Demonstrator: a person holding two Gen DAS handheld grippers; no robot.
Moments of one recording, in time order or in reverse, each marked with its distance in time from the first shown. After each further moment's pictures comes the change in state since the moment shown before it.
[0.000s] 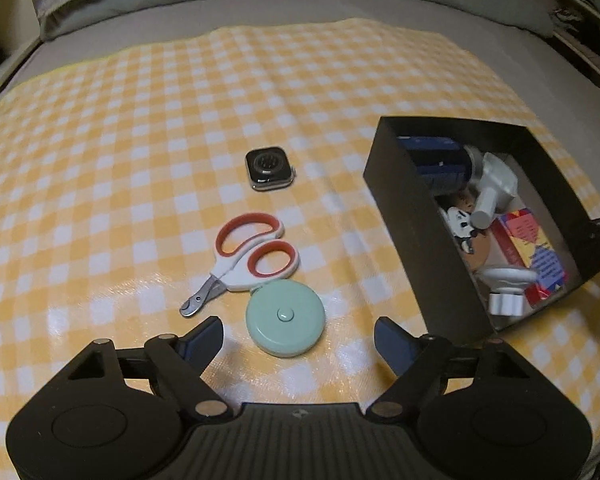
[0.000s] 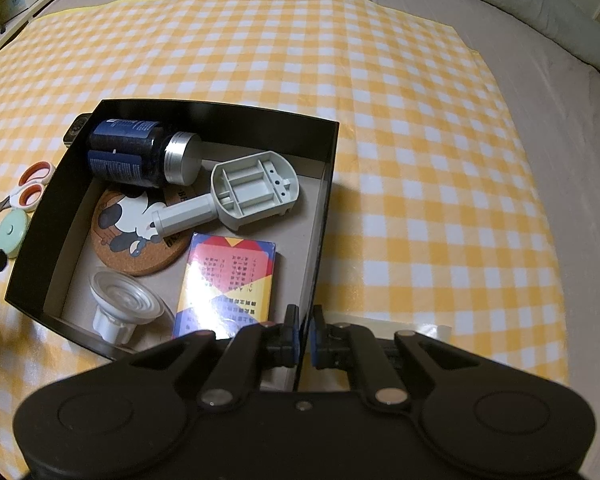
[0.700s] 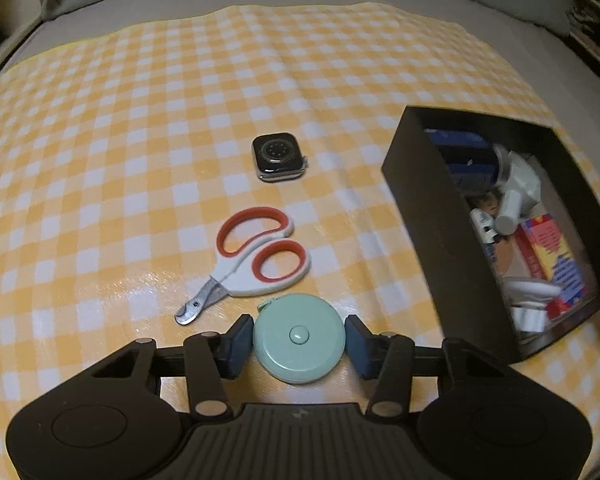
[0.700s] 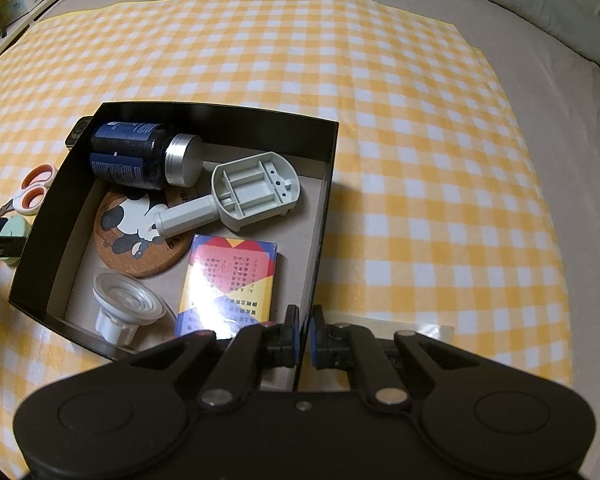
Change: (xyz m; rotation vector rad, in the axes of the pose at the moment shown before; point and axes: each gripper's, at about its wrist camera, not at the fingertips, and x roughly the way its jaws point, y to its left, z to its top) left arm 0.018 0.005 0.010 -0.036 0.045 -0.007; right arm -0.002 -0.001 -0.001 0.002 -0.001 0.005
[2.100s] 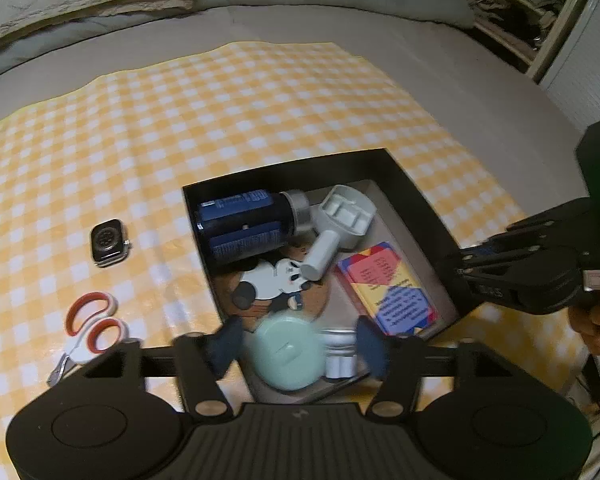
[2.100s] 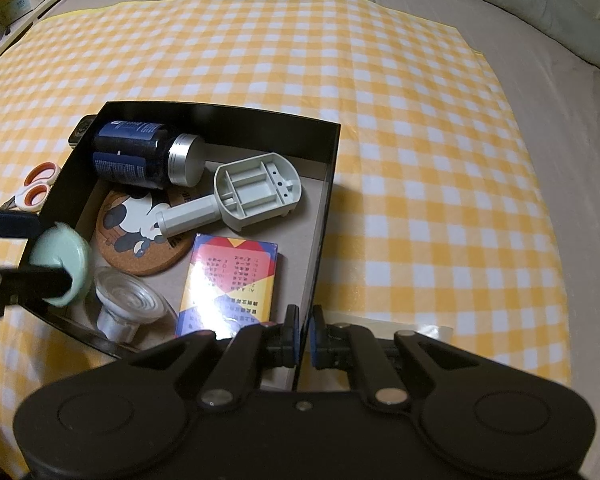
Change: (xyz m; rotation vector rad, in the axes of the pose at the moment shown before) left arm -0.038 -0.112 0.025 0.172 -0.070 -0.191; right arm -0.002 0.000 -0.001 -0.004 -0.004 0.003
